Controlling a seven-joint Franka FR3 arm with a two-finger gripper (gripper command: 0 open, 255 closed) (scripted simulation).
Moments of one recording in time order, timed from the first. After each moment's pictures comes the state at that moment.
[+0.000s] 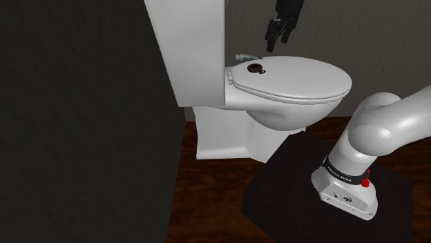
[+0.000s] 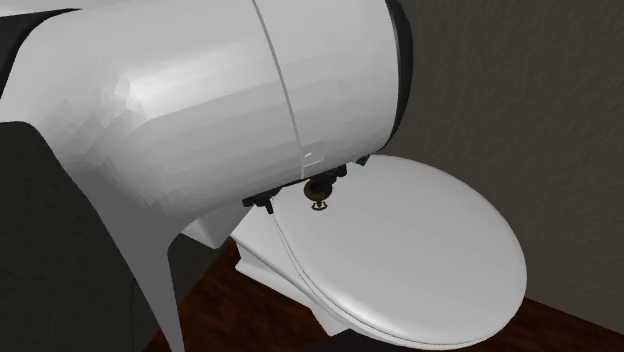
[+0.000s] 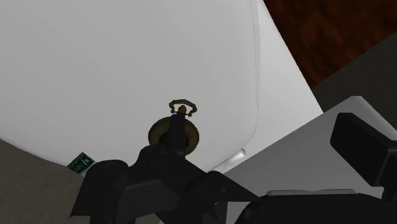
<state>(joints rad) -0.01 -0.74 0.02 -2.28 -0.12 1.69 0.05</state>
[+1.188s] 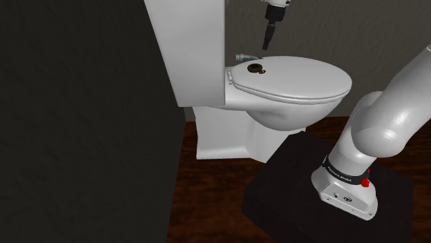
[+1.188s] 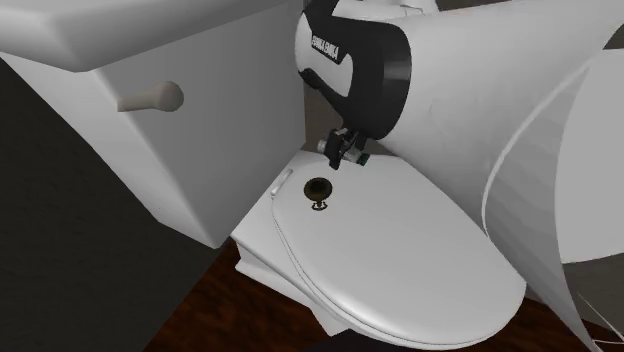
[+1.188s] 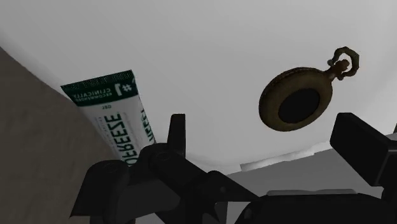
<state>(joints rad) 0.11 -0.24 -0.47 -1.97 0.00 1.84 -0.81</state>
